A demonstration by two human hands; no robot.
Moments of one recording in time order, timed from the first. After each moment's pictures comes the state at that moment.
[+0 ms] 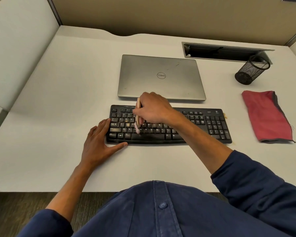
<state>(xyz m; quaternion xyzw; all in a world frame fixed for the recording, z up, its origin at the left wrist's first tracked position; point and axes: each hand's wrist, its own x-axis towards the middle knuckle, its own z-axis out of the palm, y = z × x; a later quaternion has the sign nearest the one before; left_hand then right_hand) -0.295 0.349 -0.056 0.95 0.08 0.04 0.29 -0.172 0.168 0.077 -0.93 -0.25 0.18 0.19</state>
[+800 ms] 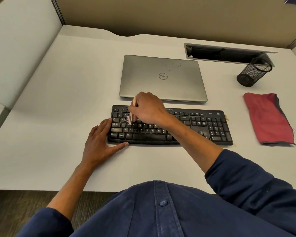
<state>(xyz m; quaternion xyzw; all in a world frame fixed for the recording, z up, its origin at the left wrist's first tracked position) -0.294 0.348 -0.056 0.95 0.09 0.04 0.29 -0.172 0.187 0.066 -0.93 -0.24 0.14 0.23</state>
